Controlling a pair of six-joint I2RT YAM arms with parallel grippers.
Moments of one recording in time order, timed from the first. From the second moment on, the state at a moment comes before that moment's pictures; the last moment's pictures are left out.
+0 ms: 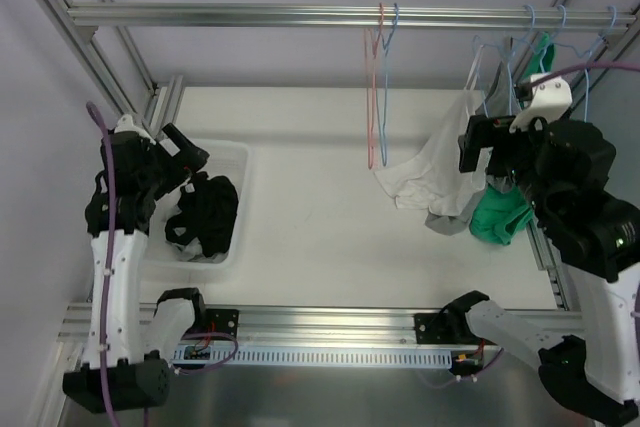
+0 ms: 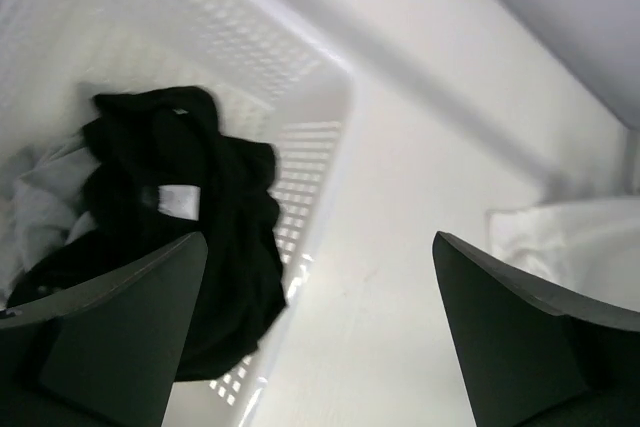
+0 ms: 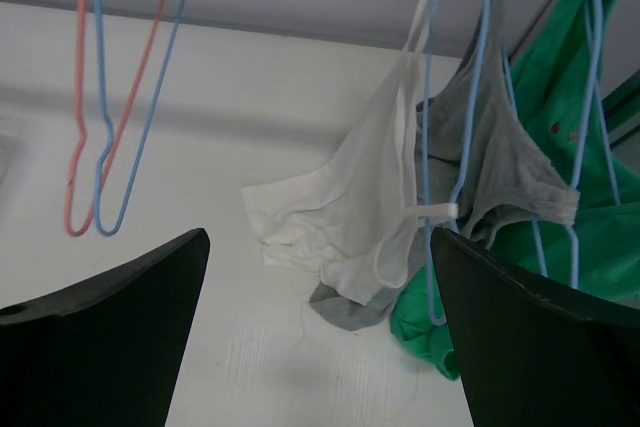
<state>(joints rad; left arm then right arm) 0.13 0.93 1.08 -0.75 0.10 -0.59 0.50 0.93 1.68 -1.04 0.36 0.05</state>
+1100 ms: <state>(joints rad) 0.02 0.28 0.80 -0.79 0.40 -0.40 0.05 1.30 1.77 -0.91 0.05 0.02</state>
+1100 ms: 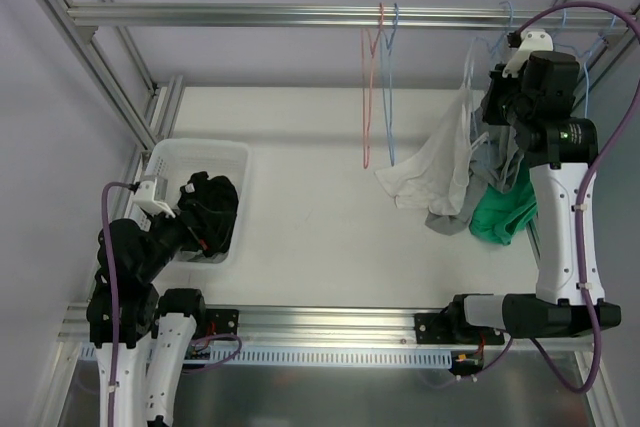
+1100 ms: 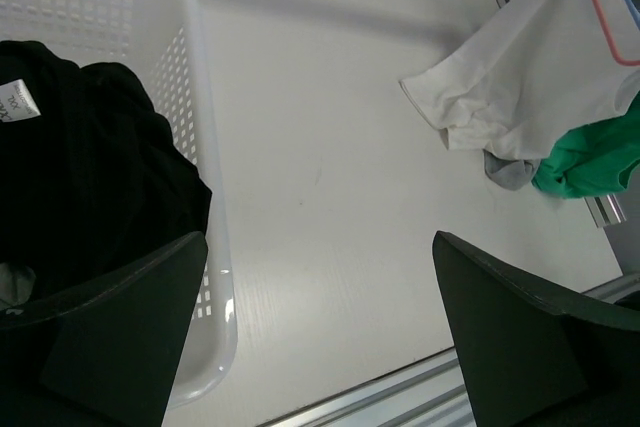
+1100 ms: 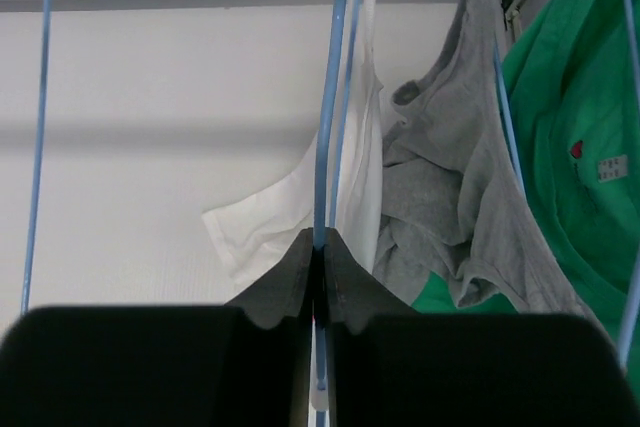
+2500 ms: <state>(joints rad) -0.03 0.42 0.86 -0.79 0.49 -0.38 0.05 0.69 1.35 -0.73 -0.20 0.10</state>
